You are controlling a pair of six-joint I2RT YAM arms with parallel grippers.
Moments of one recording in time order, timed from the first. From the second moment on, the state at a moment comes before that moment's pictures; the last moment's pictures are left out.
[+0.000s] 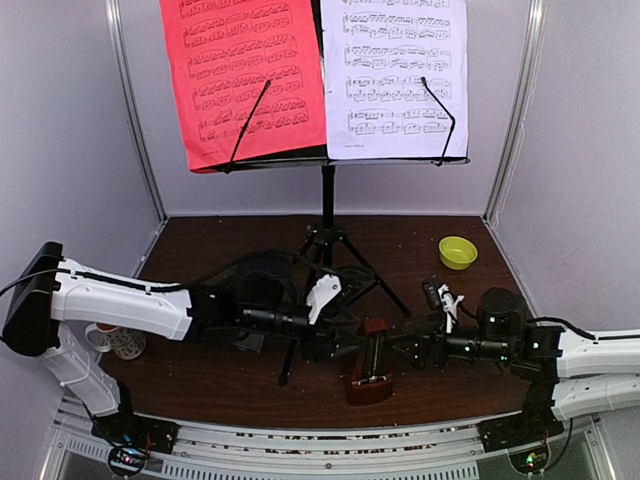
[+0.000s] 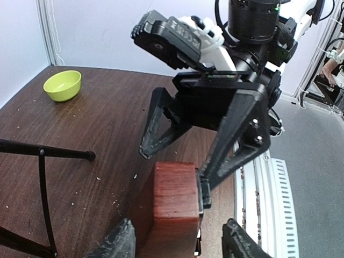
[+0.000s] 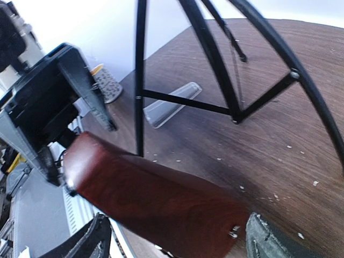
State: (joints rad) left arm -1.15 1.57 0.96 0.24 0.31 0.00; right arm 0.93 0.87 0.31 0.24 -0.18 0.46
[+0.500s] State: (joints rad) left arm -1.14 1.58 0.96 0.25 0.31 0.03; right arm 0.98 0.94 0.34 0.28 -0.20 0.47
